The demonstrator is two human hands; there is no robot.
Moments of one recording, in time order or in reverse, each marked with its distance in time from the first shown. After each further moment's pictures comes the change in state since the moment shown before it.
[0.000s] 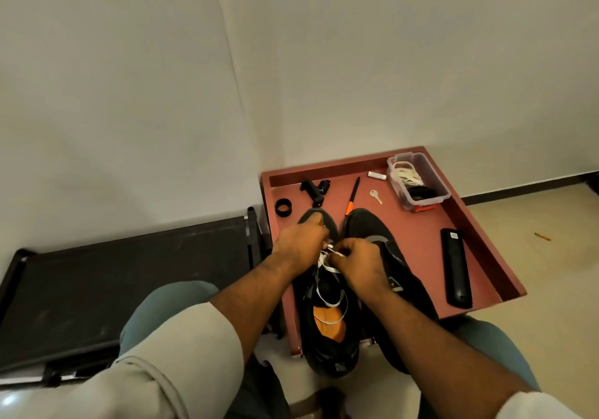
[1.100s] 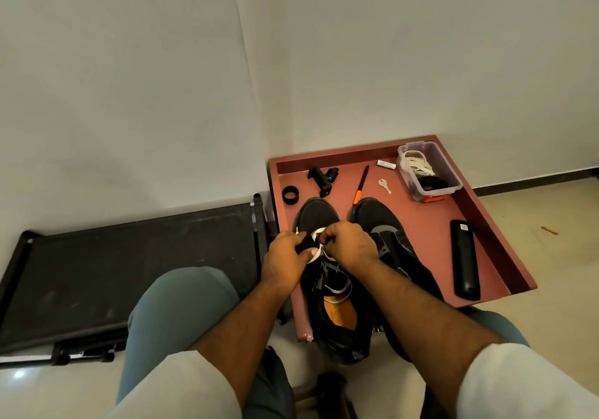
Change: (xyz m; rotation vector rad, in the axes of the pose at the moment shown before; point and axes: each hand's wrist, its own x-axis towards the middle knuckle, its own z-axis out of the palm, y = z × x) left_hand -0.055 -0.016 0.027 -0.645 0.149 -0.438; right_hand 0.023 -0.020 0.019 -0.370 -0.198 -0.082
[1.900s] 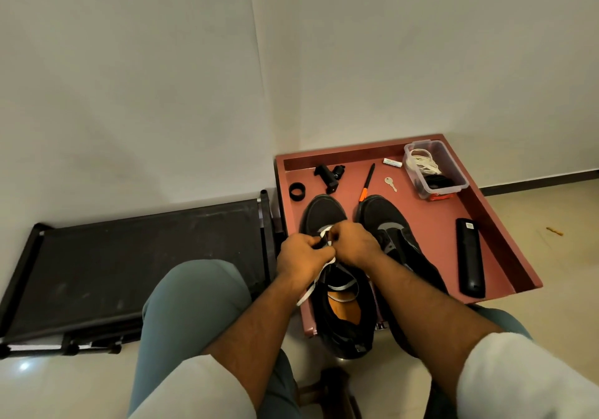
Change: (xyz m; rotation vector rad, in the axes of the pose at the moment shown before) left_hand -0.017 0.023 0.002 -0.278 -0.013 -0.220; right_hand 0.001 -0.007 -0.002 -0.025 -0.138 0.037
